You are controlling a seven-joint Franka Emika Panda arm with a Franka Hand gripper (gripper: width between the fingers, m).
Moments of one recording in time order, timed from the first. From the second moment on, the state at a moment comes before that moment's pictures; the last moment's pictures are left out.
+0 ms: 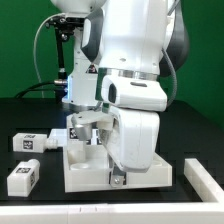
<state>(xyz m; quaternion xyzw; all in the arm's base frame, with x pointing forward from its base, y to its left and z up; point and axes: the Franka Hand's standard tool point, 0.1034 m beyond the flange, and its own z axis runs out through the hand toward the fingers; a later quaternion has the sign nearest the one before) 0.601 0.008 0.028 0.68 0.73 0.01 0.10</state>
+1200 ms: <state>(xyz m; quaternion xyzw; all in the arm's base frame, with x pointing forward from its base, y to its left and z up) 0.649 0.048 0.037 0.72 0.68 0.02 0.10</state>
